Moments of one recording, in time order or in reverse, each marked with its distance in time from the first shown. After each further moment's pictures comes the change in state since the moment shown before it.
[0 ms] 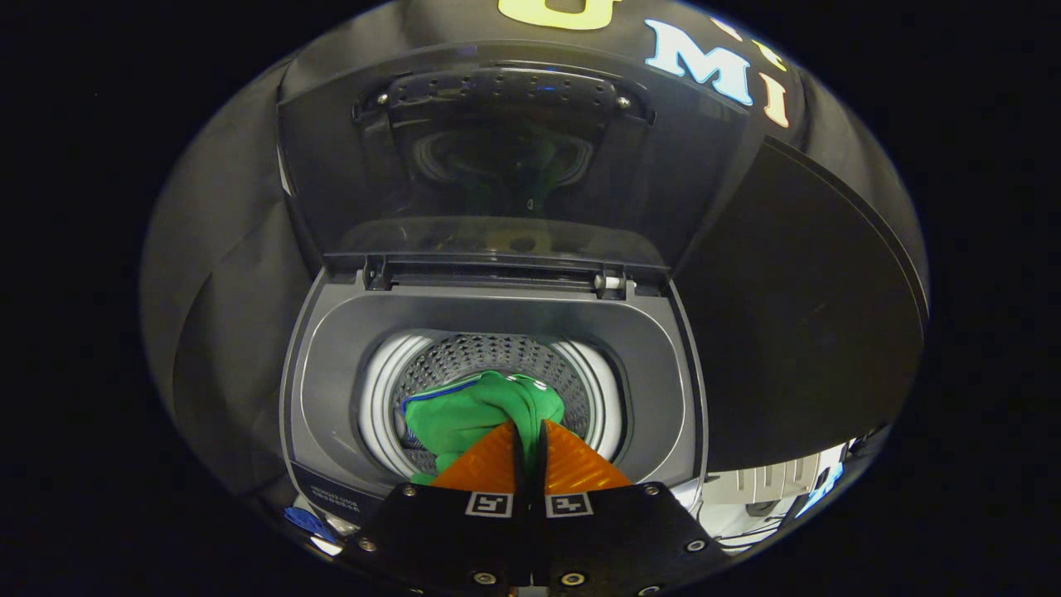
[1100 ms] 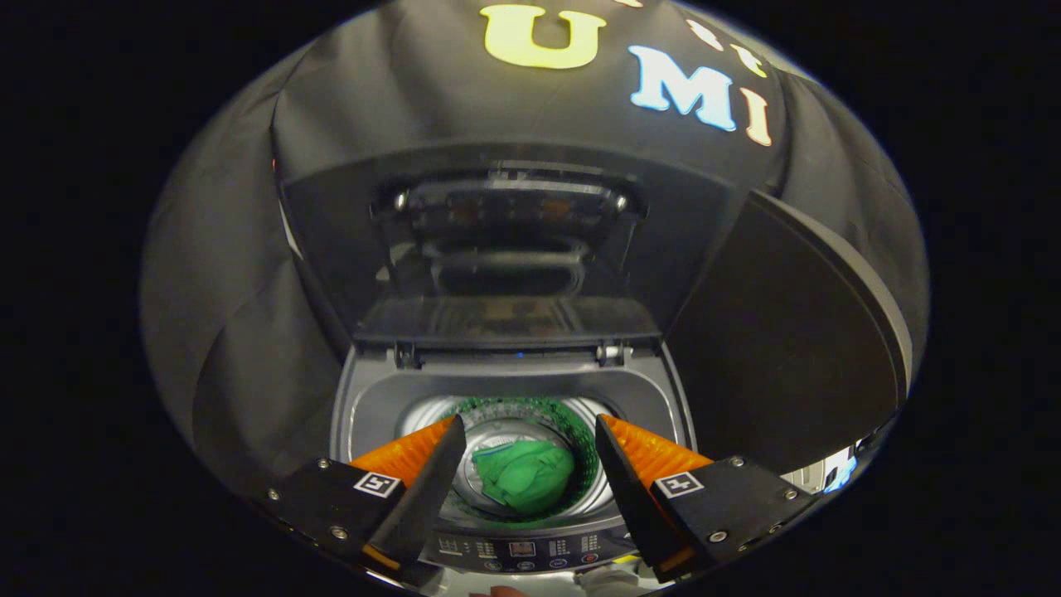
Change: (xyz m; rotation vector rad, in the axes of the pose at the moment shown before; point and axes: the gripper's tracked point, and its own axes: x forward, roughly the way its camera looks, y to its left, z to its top) arm -0.057 0.005 0.090 0.113 -0.199 0.004
